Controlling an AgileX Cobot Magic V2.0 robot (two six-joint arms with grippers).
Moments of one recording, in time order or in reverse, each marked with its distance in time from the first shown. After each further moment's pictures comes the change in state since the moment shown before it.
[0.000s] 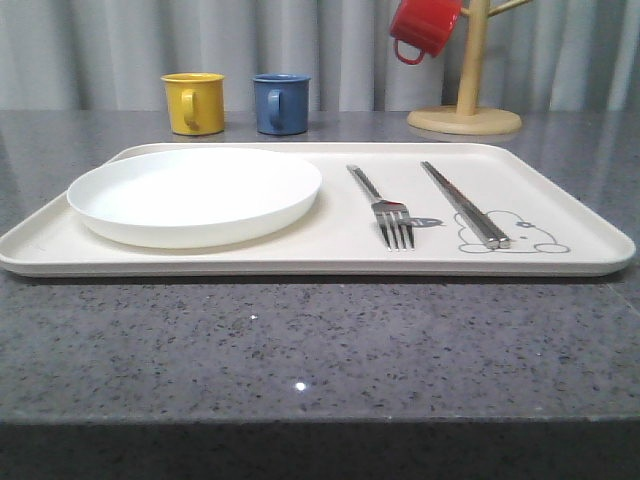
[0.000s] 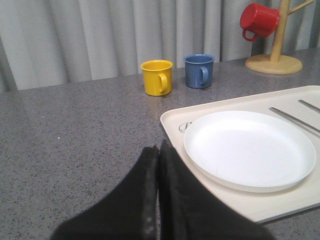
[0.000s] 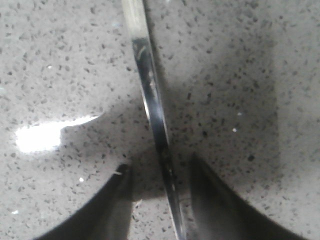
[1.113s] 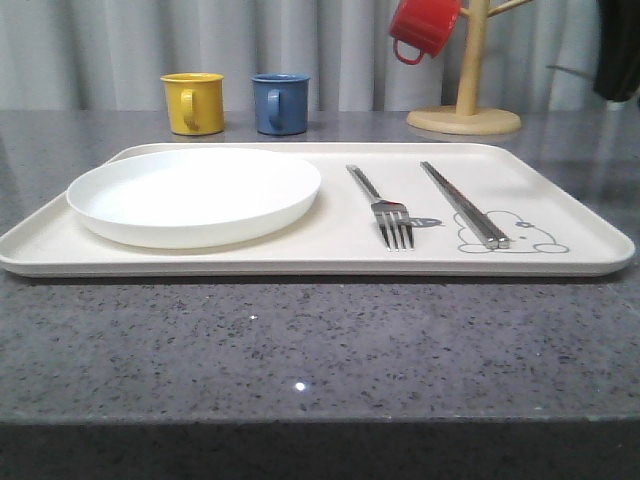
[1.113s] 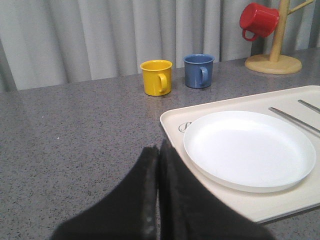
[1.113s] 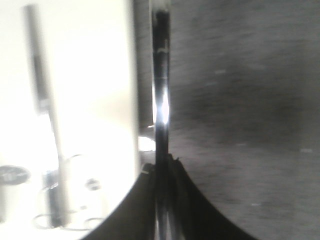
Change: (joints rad) left arm 0.000 0.000 0.000 0.000 0.000 0.000; right arm 0.387 -0.128 -0.121 0.036 0.130 0.187
